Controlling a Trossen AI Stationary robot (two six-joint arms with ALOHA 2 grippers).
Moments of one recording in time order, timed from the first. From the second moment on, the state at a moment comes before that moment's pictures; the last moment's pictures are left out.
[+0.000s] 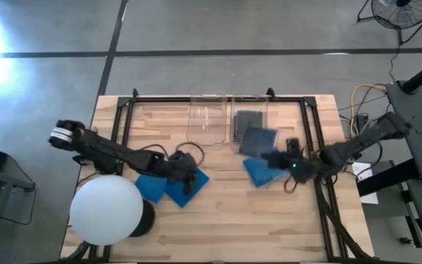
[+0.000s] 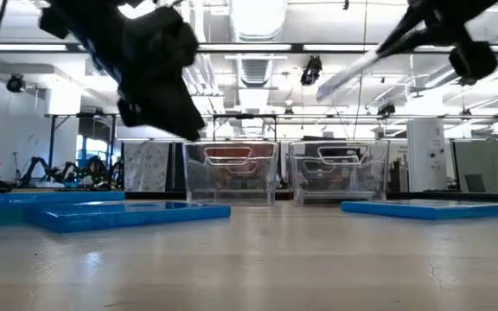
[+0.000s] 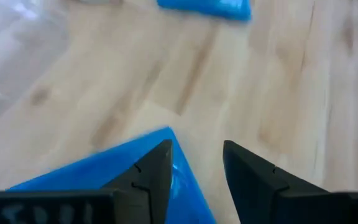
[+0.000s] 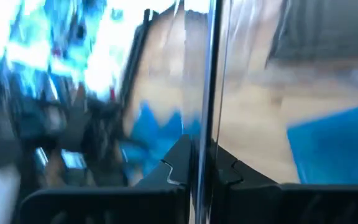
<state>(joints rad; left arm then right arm) -0.22 1.44 0.80 -0.11 -0.23 -0.62 0.47 1.02 0.74 -0.48 0.80 1.67</state>
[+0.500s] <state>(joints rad) -0.21 1.35 0.71 0.02 -0.23 -0.77 -0.40 1.00 0.67 -0.36 0.05 1.21</state>
